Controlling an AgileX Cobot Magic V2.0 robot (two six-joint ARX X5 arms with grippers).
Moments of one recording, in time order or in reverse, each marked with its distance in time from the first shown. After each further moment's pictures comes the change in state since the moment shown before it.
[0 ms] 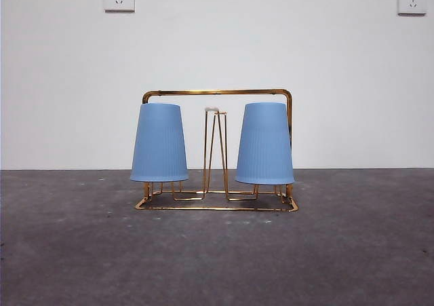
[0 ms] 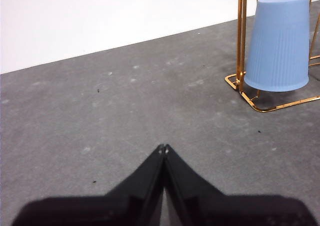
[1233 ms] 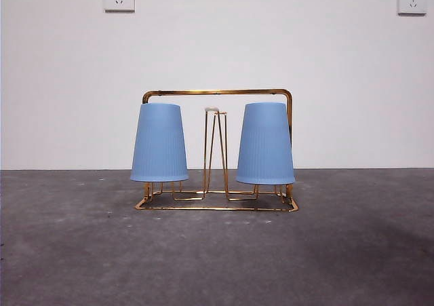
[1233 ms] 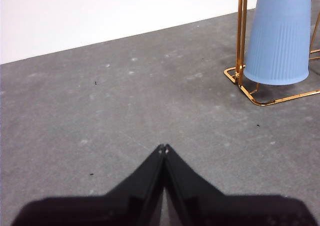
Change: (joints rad) left arm 0.000 0.029 0.000 0.000 0.000 -0.006; right arm -0.766 -0.913 -1.415 1.245 -0.159 -0.015
